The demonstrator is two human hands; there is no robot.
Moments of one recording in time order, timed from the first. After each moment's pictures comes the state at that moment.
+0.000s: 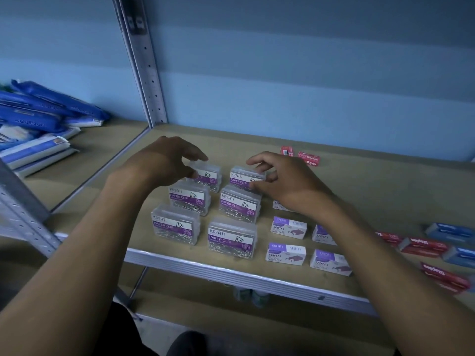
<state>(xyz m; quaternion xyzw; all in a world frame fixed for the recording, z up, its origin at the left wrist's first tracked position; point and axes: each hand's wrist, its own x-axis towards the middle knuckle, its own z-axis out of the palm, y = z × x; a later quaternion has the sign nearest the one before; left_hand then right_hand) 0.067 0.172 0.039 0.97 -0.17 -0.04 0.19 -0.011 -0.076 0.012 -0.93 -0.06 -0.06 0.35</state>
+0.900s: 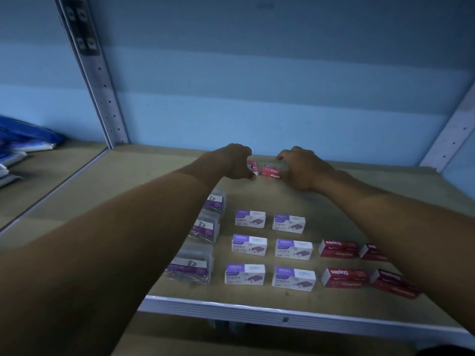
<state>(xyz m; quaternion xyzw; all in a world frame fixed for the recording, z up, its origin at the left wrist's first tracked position) 0.124 -0.027 0.025 0.95 -0.31 -0.06 0.08 0.044 -0.200 0.016 -1.00 0.06 -0.04 0.06</state>
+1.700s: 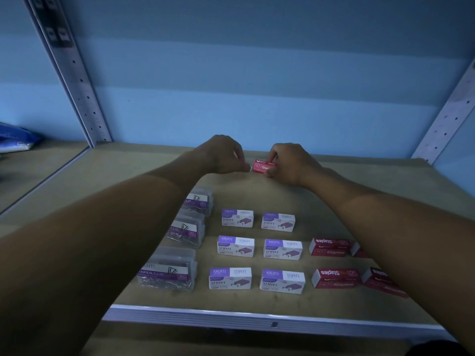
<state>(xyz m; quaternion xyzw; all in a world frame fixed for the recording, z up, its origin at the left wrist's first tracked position) 0.133 -0.027 0.018 0.93 -0.32 -0.02 0.20 0.057 -0.207 0.004 -0.98 0.07 -0.08 0.15</state>
